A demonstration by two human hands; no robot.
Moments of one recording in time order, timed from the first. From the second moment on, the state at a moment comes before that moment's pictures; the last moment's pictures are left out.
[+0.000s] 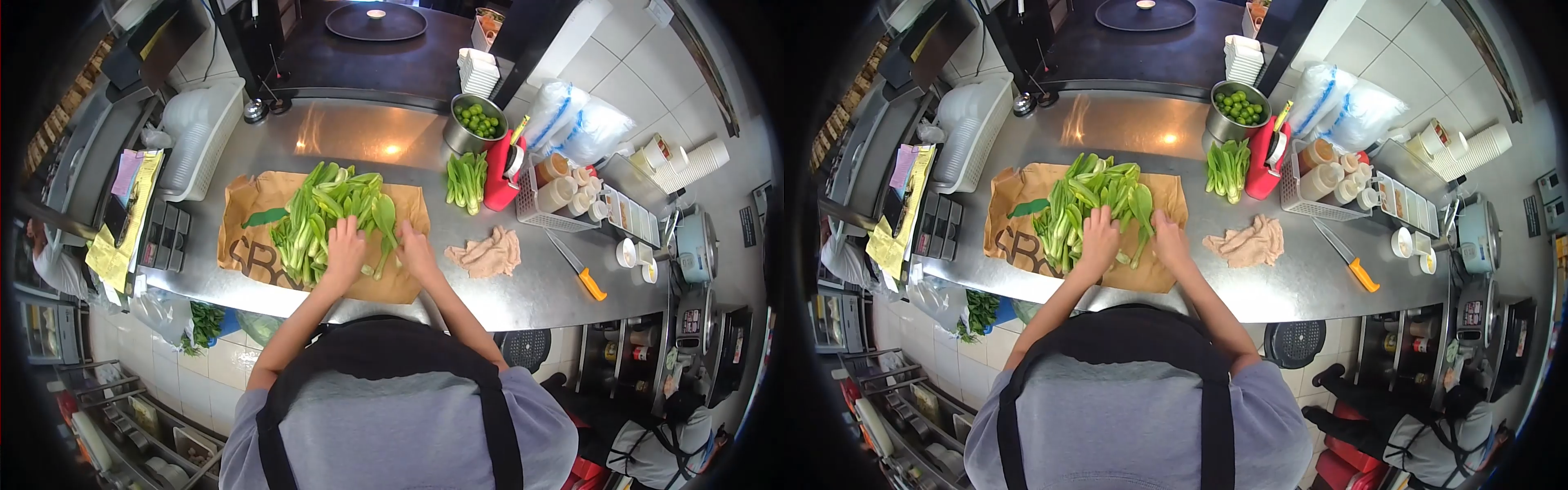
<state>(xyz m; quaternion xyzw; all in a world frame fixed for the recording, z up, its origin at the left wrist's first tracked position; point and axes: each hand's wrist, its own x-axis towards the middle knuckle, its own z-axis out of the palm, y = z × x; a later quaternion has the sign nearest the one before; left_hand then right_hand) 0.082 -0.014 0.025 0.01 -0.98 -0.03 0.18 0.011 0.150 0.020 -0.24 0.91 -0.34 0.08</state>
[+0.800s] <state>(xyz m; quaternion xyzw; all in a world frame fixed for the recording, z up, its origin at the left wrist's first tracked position) 0.122 -0.040 0.089 0.09 -0.95 -0.22 0.20 -0.018 0.114 0.056 -0.38 0.85 -0.37 -0.07</state>
